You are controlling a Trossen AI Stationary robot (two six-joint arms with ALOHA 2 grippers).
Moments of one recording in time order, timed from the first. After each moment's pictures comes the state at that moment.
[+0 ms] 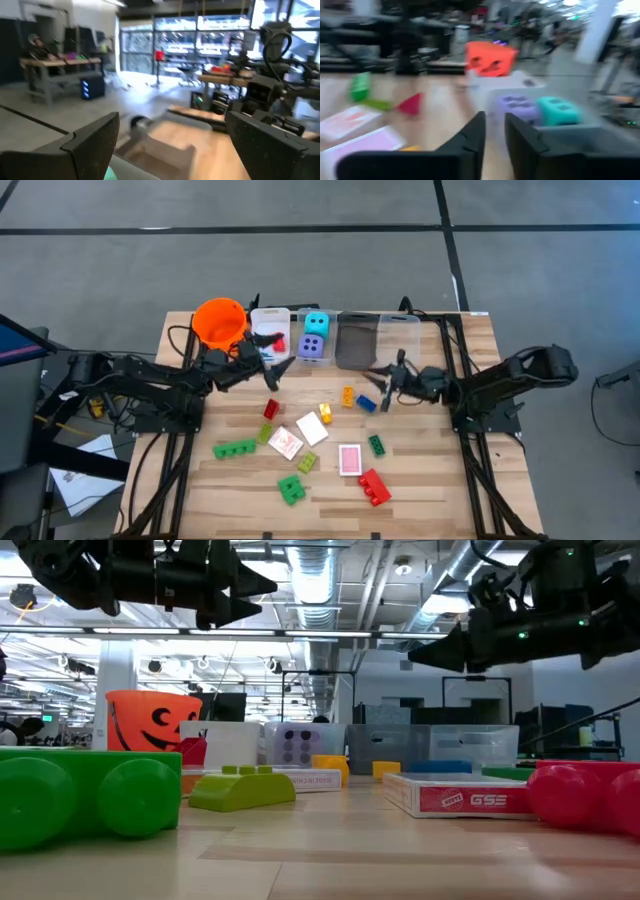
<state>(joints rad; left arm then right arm) 0.16 1.14 0.40 0.92 -0.35 0.03 -0.08 1.29 0.20 1.06 0.30 -0.13</state>
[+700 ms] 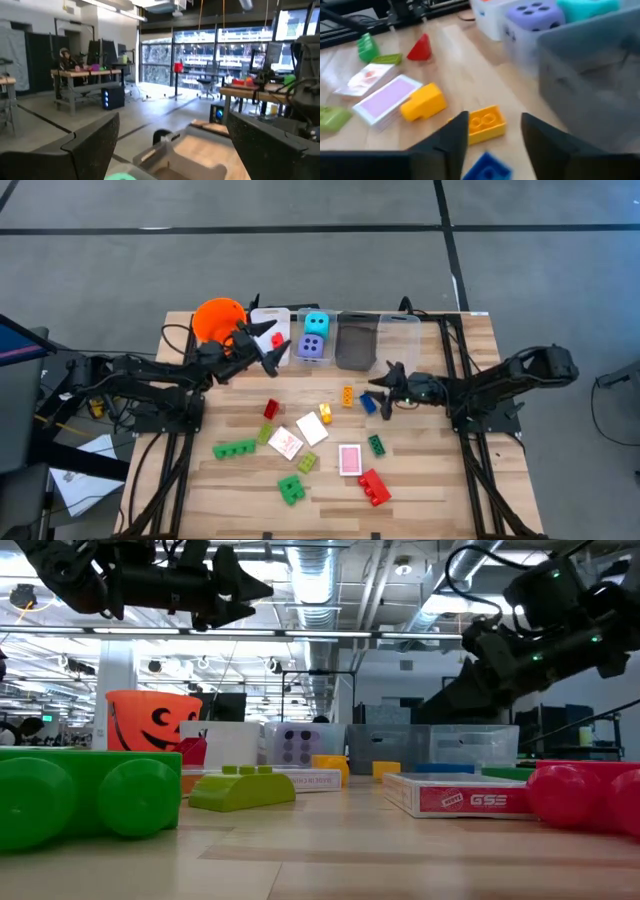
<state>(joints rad) 0.25 1.14 0.40 0.95 -0.34 0.02 -0.03 1.30 0.20 0.71 0.27 0.28</state>
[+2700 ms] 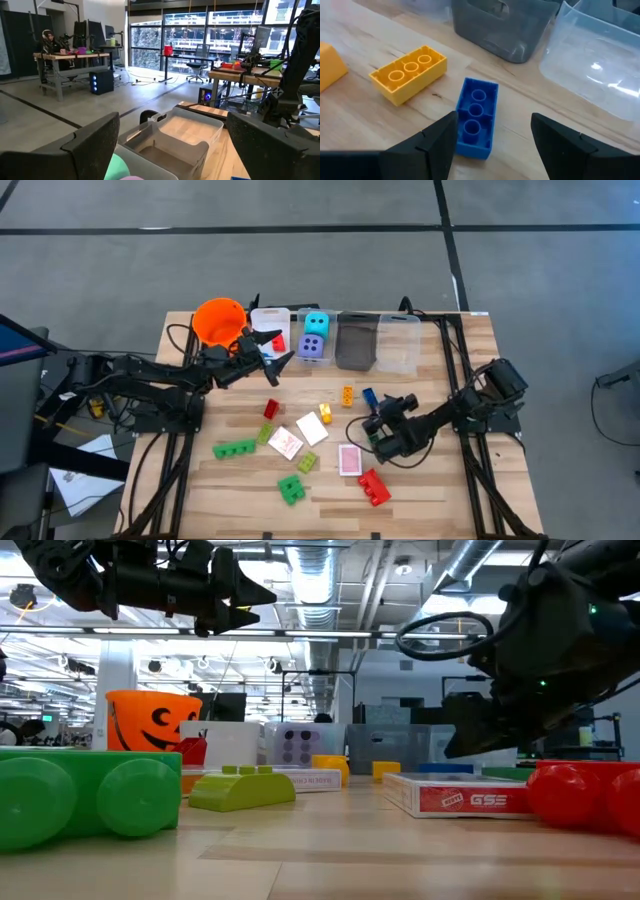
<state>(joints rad) 0.20 1.14 0.40 0.87 -0.34 0.00 0.44 1.80 0.73 -0.46 1.06 1.40</state>
